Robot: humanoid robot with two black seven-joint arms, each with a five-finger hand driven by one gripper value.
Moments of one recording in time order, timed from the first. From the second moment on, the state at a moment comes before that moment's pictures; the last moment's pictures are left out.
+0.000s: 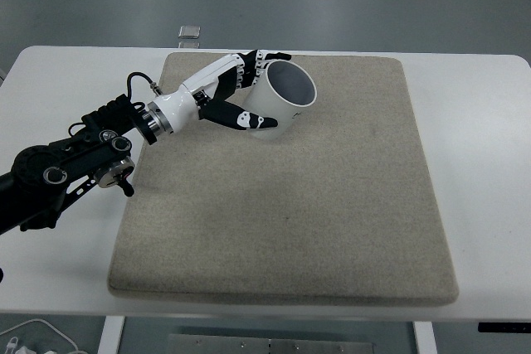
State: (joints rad) left arm -0.82 0.36 -0.43 -1.00 0.76 -0.15 -0.58; right arm 0.02 0.00 0.01 0.17 0.03 0.04 -0.23
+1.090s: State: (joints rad) left arm -0.71 0.36 -0.44 -0.87 0.62 -0.27 -0.61; right arm 0.02 0.00 0.01 0.17 0.03 0.04 -0.23
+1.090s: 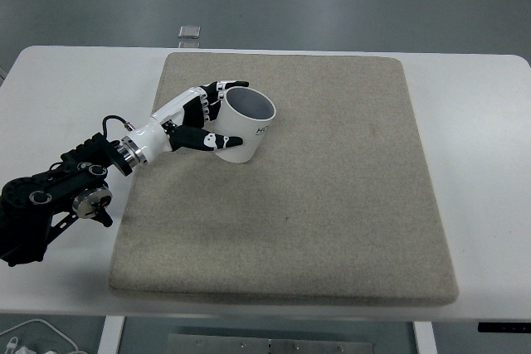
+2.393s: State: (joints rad) left arm -0.72 0.33 -0.43 -0.82 0.57 -0.32 -0.61; right arm 0.02 0.00 0.01 0.17 0.03 0.04 -0.23
